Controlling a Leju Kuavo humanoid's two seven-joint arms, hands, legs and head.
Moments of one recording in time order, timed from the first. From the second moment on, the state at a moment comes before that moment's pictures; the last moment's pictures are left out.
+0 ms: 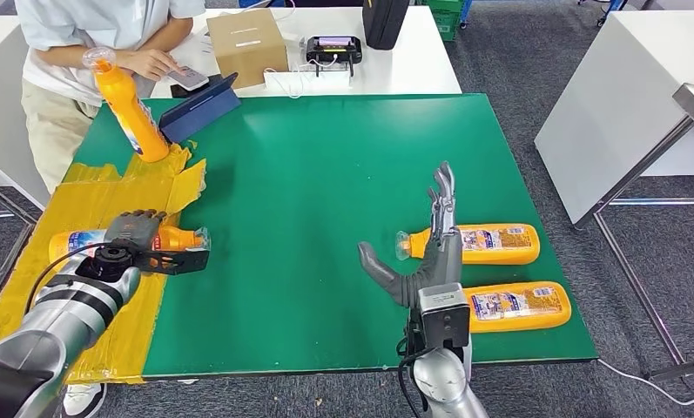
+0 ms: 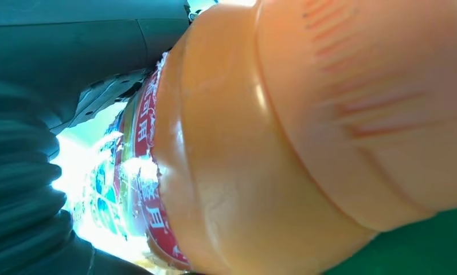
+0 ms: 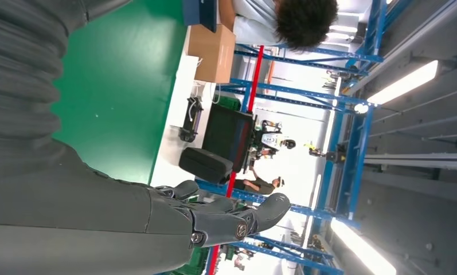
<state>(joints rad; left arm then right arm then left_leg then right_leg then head) -0.77 0.21 -0.45 -0.48 -1.51 -0.08 0.21 -0.06 0.18 0.39 -1.64 0.27 -0.45 -0.40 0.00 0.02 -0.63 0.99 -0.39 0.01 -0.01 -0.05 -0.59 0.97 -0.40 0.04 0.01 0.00</state>
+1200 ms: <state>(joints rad) -0.27 0.08 -0.18 -1.34 -0.77 0.49 -0.21 -0.01 0.06 0.37 -1.63 0.87 -0.46 -0.15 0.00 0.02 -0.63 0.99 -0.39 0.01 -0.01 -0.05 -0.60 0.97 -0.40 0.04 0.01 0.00</state>
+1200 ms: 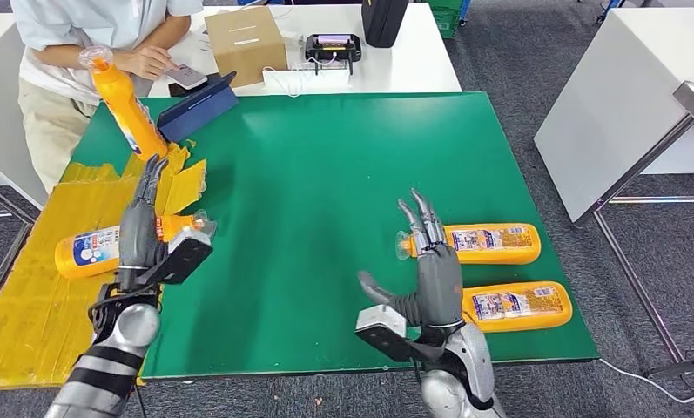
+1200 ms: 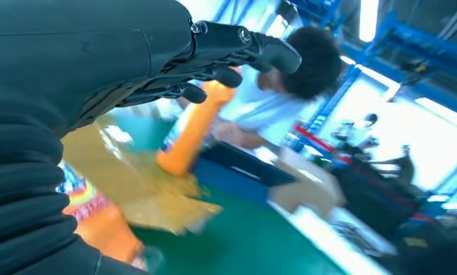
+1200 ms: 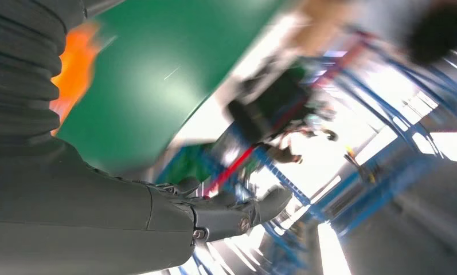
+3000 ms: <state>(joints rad) -0.09 -0.02 -0.33 -1.58 -0.36 0.10 -0.31 -0.49 -0.28 0.19 -0.71 1.24 -0.26 0.00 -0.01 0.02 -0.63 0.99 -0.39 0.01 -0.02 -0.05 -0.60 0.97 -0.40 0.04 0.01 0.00</state>
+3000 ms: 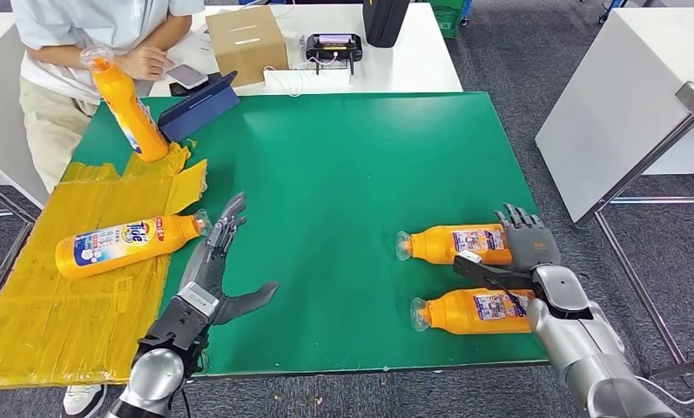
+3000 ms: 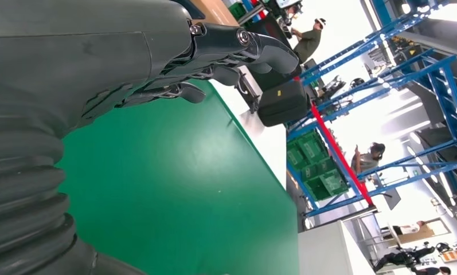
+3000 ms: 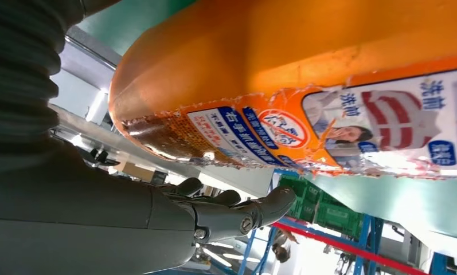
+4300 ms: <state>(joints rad) -0.11 -0.02 -0.37 -1.61 -0.33 0.11 -0.32 -0.48 -0.15 0.18 -0.73 1.04 -0.53 -0.07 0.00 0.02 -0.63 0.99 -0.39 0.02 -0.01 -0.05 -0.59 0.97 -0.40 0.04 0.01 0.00</state>
